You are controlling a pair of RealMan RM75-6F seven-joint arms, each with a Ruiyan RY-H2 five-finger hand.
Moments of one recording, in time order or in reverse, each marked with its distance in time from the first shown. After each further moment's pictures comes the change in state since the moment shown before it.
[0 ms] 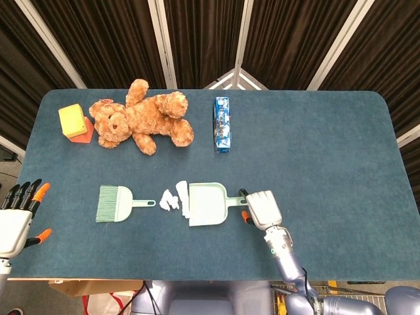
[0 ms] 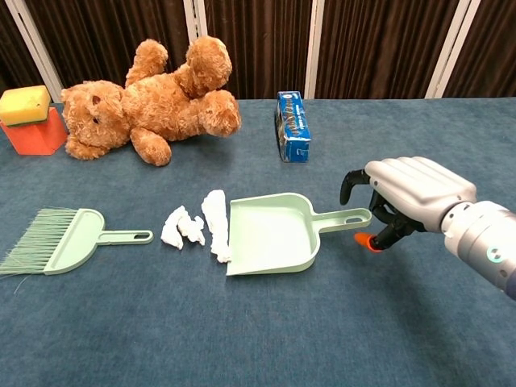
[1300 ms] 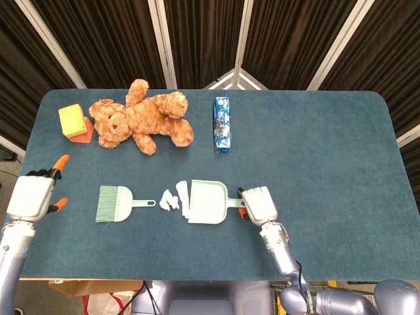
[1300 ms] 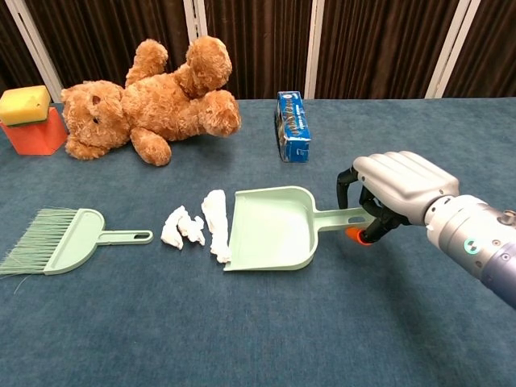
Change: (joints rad) left arm -0.198 -0.071 -0.161 -0.020 -0.200 -0.184 0.221; right arm 0.057 -0.030 0.006 0.062 0.015 0.008 -0.003
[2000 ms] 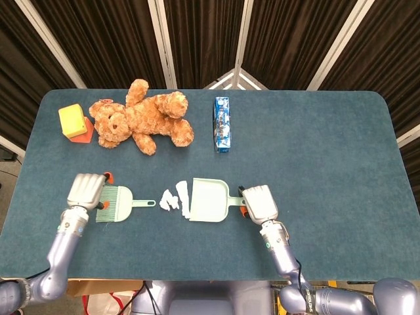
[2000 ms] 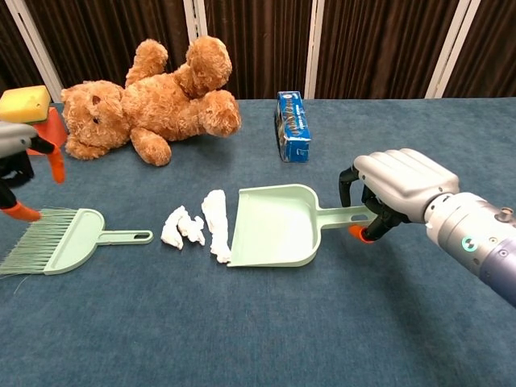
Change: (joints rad) left arm -0.232 -0.219 -0.027 -0.046 -0.490 -0.179 0.329; right arm 0.013 -0.004 -0.005 0.009 0.027 0.010 -0.039
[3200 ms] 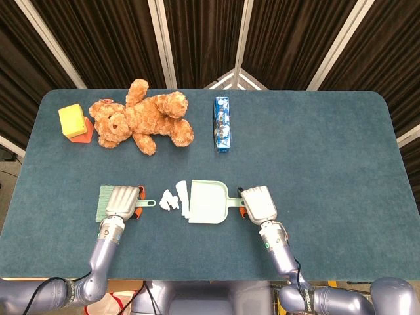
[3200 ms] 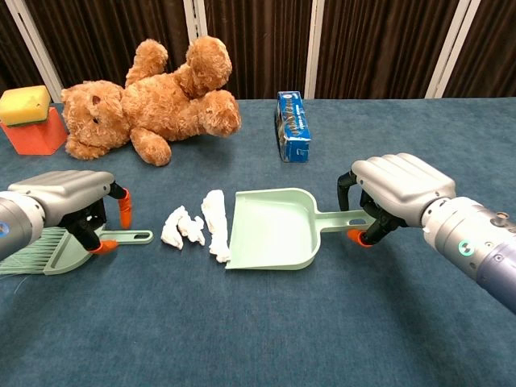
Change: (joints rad) left arm -0.102 -0.271 0.042 0.097 -0.112 0.083 0.060; right arm 0.007 -0.010 -0.011 0.026 0.001 -0.005 0.018
